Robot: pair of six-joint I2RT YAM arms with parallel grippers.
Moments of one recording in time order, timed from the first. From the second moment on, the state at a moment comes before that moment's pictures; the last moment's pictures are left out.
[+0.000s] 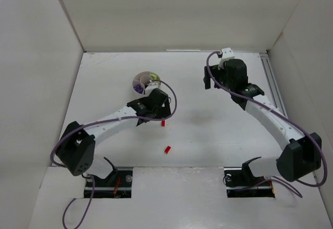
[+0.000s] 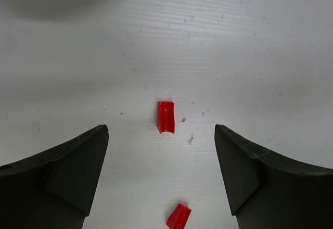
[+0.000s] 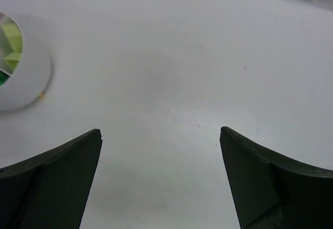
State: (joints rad) left arm -0.74 1.40 0.96 -0.47 -0.32 -0.76; right arm 0.38 1.37 1.16 -0.19 0.08 0.05
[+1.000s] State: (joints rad) left arm -0.82 1.71 0.99 -0.40 -0.34 -0.78; right arm 0.30 1.16 1.03 -0.38 0.15 0.11
